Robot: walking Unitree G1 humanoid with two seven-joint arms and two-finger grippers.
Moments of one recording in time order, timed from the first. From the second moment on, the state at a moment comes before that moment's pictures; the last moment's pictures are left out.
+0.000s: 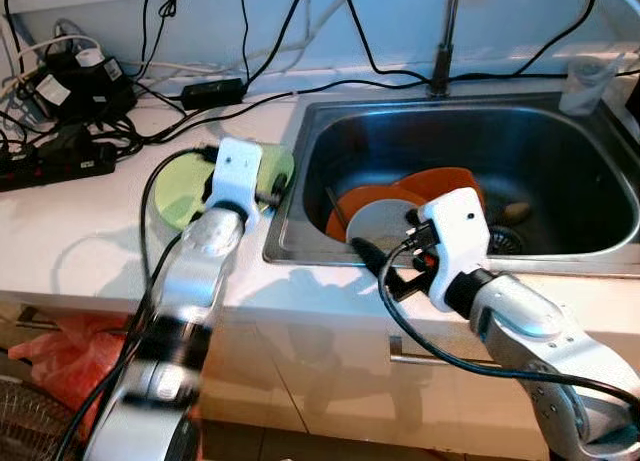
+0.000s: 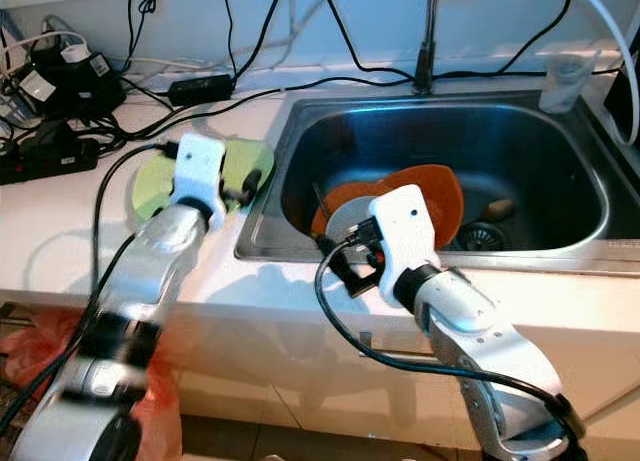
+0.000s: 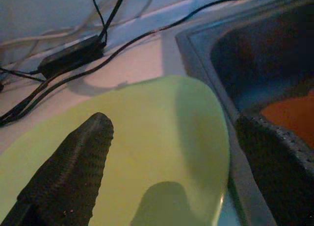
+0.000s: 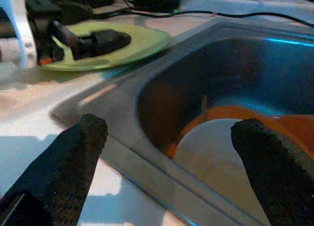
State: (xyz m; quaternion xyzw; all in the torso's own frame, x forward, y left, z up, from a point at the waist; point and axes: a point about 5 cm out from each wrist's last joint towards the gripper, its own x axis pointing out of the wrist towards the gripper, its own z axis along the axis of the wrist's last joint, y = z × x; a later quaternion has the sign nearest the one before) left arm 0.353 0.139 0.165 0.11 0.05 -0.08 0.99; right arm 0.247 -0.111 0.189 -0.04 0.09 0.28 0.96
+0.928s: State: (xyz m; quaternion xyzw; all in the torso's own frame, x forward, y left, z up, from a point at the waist) left arm 0.316 0.145 0.156 0.26 0.08 -0.20 0.94; right arm 0.254 -0.094 0.193 0.00 0.08 0.35 0.93
